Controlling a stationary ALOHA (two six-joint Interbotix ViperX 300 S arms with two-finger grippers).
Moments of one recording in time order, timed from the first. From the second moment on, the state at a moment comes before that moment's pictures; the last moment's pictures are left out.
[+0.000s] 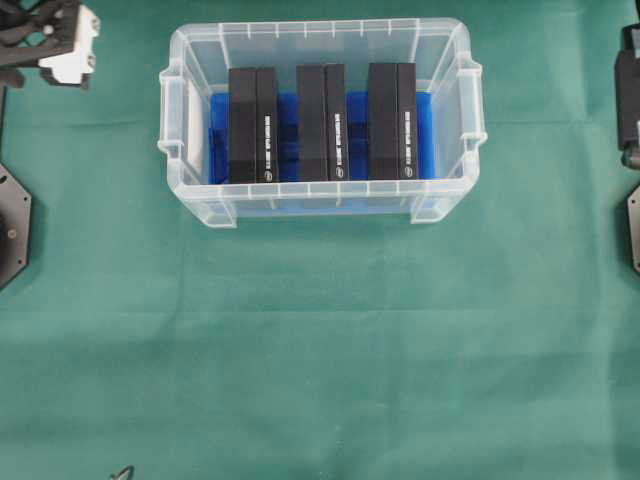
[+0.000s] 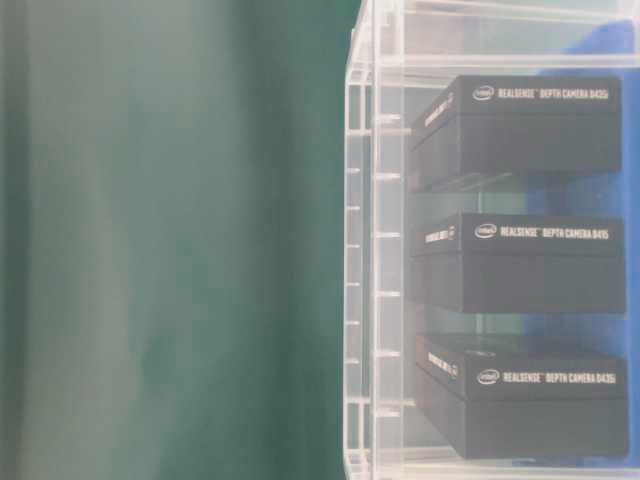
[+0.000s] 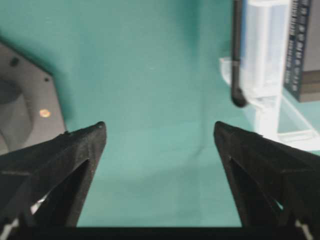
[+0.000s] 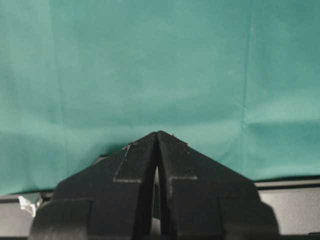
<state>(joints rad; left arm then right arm) 0.40 -0.47 0.33 0.03 1.53 -1.11 0.00 -0.65 0.43 -0.08 1.52 0.16</state>
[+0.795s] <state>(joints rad) 0.30 -0.05 -0.06 0.03 1.52 -1.20 0.00 -0.62 0.43 -0.09 1.51 0.16</state>
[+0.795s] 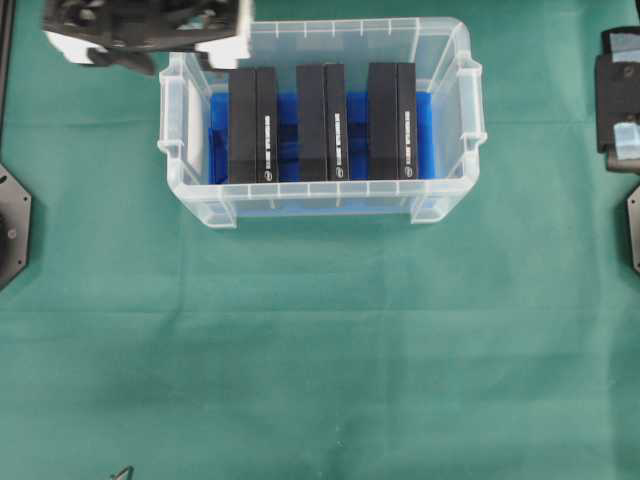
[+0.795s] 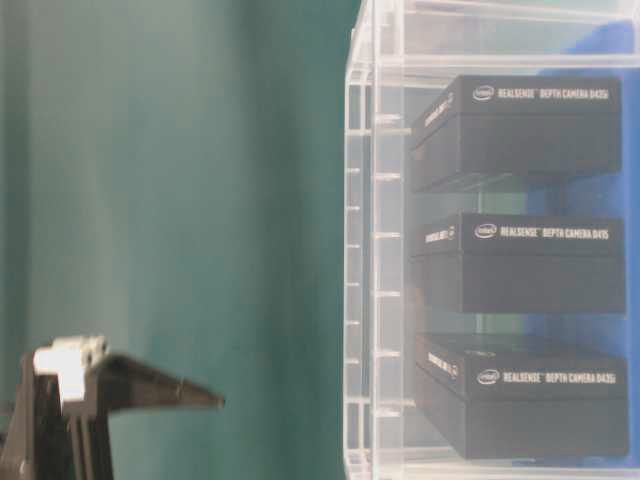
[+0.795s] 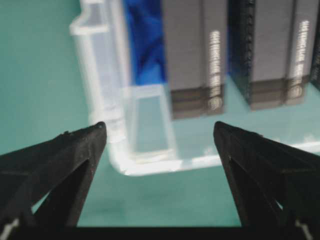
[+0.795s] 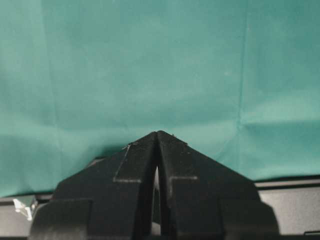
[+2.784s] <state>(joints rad) 0.23 0.35 -0.51 0.03 1.55 -1.23 0.00 -0.60 0.43 -0.09 1.50 0.16</state>
